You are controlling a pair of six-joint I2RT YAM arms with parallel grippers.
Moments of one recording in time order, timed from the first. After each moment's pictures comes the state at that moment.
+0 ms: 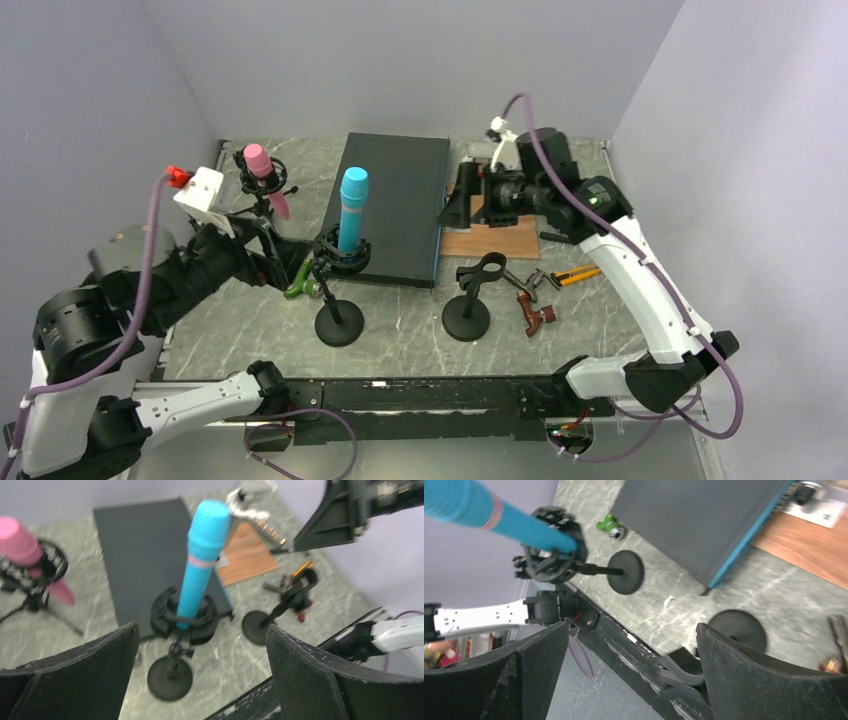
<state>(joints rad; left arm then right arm) -0.92 0.83 1.71 -1.06 -0.32 -0.30 0.47 1.30 1.62 -0.97 -0.39 0.47</state>
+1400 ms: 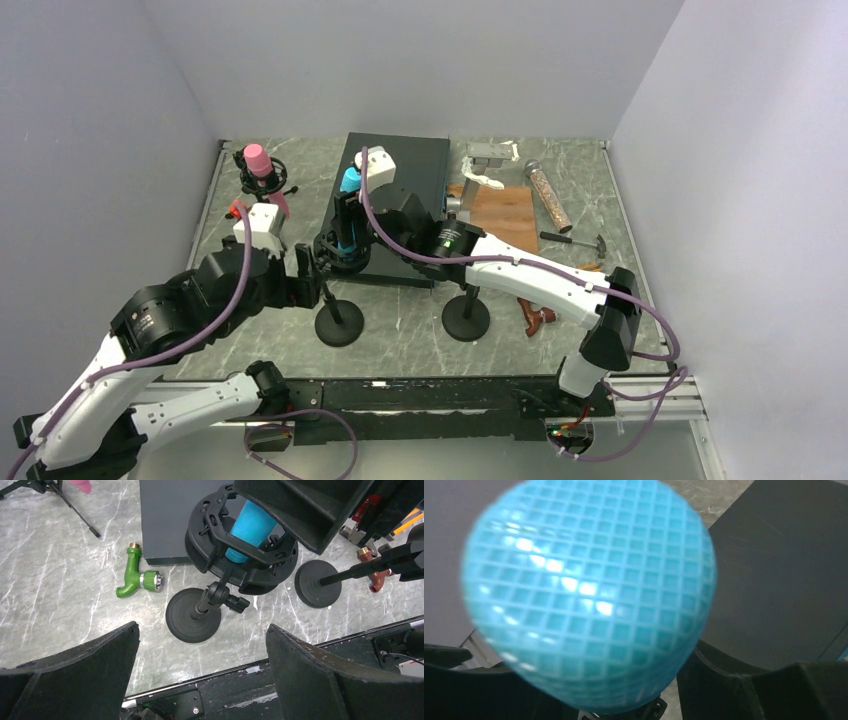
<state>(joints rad) -0.92 0.75 1.32 -1.21 -0.49 -0.57 1.12 1.66 1.59 -0.25 0.36 0.40</state>
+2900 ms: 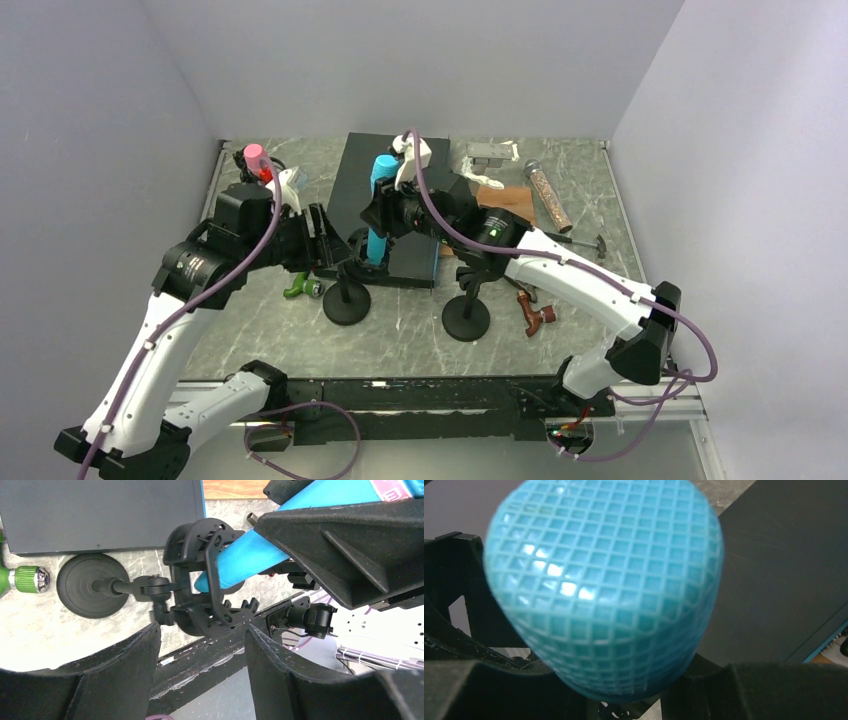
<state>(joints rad) -0.44 0.94 1.32 -1.01 0.26 -0.57 1.01 1.49 1.53 -0.33 0.15 0.40</state>
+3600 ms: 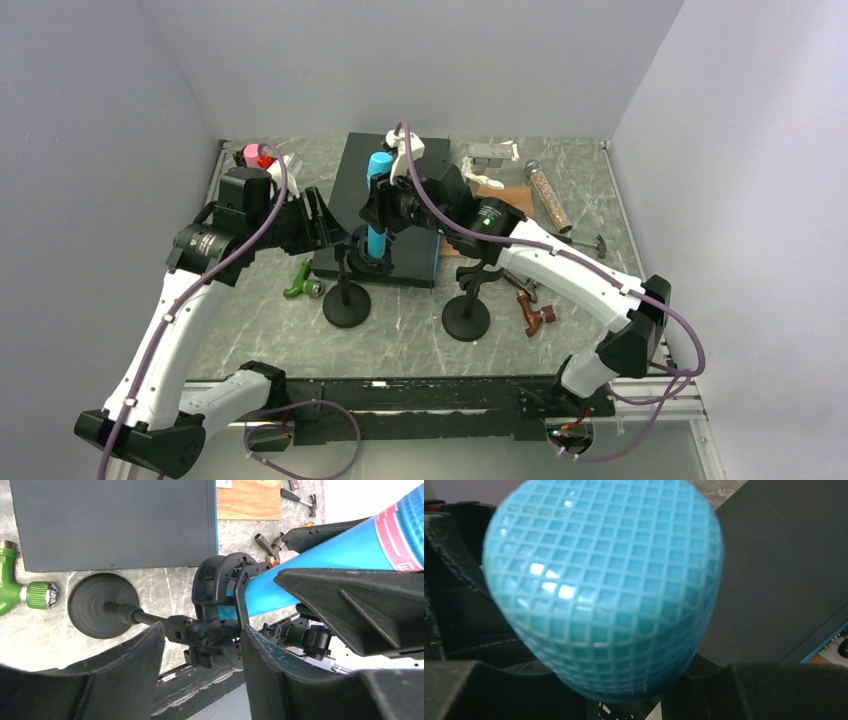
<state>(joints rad) -0.31 1.03 1.31 -0.94 0.34 -0.55 0.97 1.54 1.59 -0.40 0.08 0.39</state>
